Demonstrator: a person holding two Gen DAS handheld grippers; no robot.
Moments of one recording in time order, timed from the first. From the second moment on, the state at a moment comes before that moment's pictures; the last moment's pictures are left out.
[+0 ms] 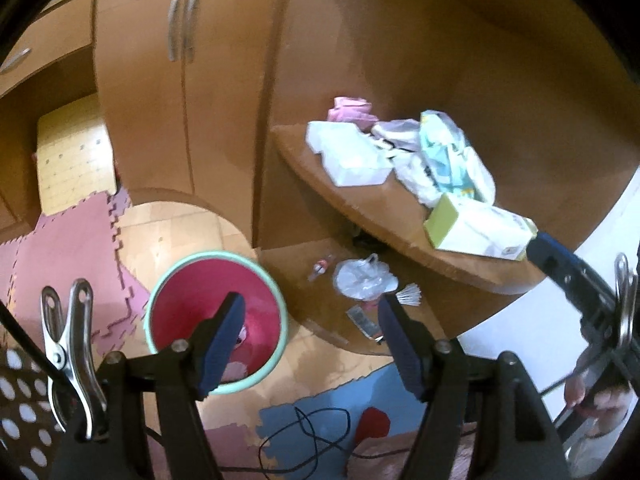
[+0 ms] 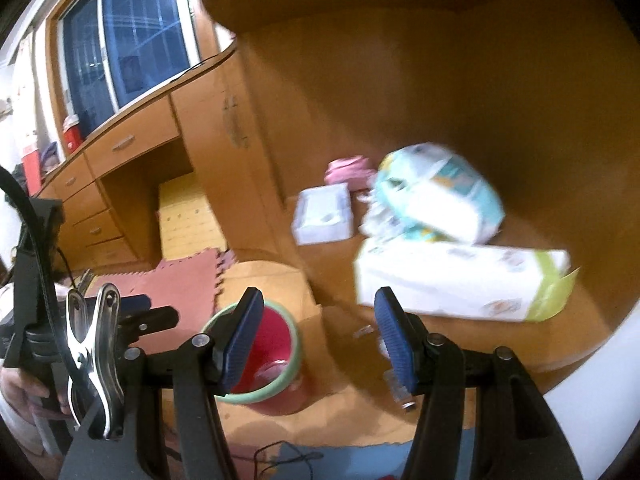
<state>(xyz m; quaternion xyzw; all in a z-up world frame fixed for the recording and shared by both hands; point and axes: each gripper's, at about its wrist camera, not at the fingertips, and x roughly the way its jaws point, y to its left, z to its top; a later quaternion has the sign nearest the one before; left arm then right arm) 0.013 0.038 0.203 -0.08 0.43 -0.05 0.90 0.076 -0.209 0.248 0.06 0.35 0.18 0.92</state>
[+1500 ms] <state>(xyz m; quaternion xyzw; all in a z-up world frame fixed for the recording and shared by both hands) 0.162 -0.020 0.204 -0.04 0.42 -0.07 0.91 0.214 -0.270 0.212 0.00 0.34 0.15 0.93</state>
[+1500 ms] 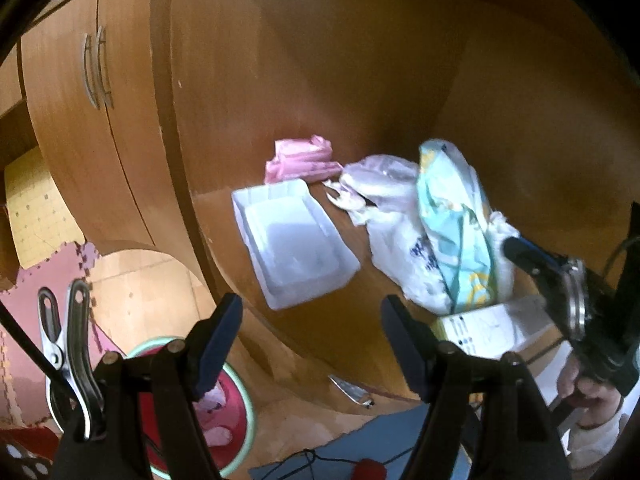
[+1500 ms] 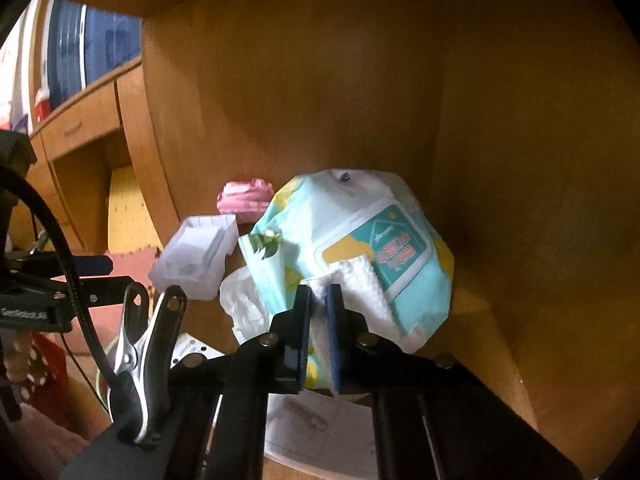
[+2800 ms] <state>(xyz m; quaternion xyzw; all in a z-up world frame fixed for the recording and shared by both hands) 0.337 -0.071 0.167 0.21 0.42 -0.08 0.88 0.207 -0.305 0.212 0.11 0.31 0.19 0.93</state>
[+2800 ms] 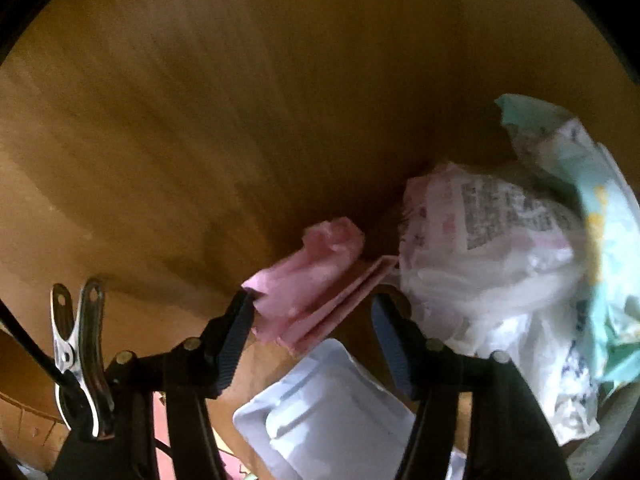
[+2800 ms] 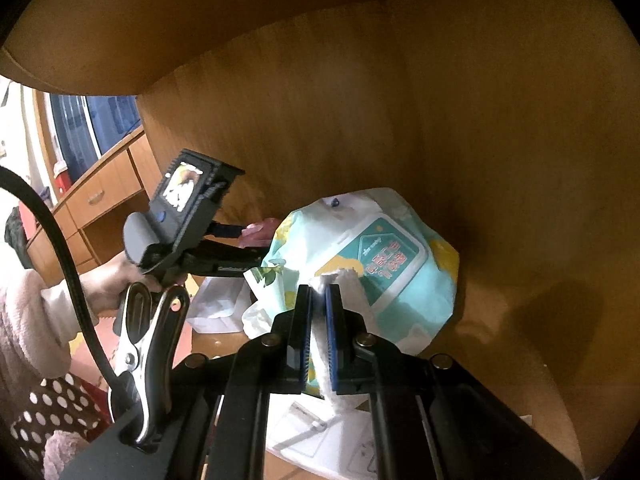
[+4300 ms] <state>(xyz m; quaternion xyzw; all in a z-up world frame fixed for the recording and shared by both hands) 0.153 0.045 0.285 -0.02 0.34 -0.11 0.93 0.172 -0.291 0.257 0.10 0.25 0.20 0.94</state>
